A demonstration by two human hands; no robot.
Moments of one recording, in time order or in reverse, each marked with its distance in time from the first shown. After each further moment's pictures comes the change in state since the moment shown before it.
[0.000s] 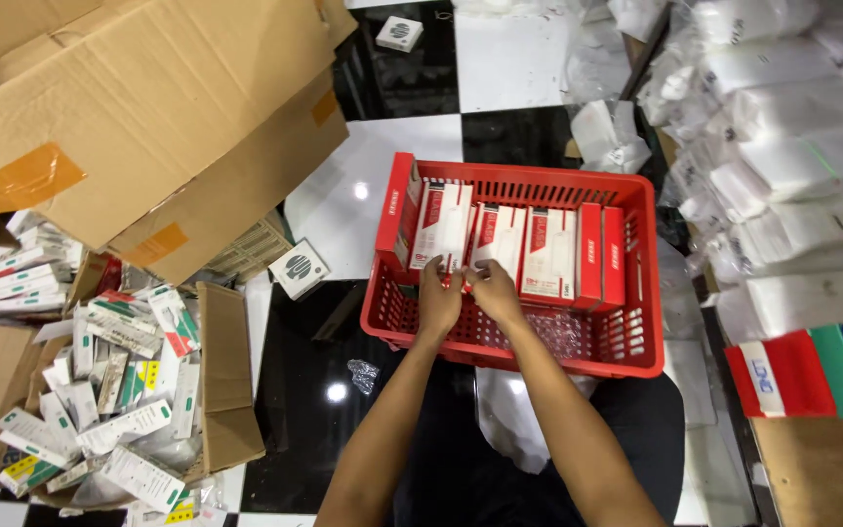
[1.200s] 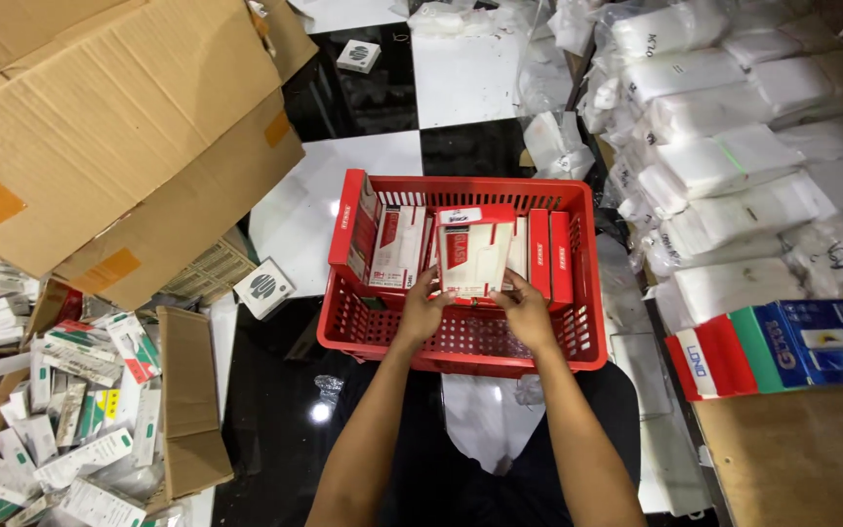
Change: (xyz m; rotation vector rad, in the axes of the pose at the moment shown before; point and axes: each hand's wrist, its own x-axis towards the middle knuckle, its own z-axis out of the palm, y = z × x) left_hand 0.006 -0.054 0.068 -0.441 -0.281 0.122; right_hand -0.042 0.021 -0.140 0.154 -0.026 -0.181
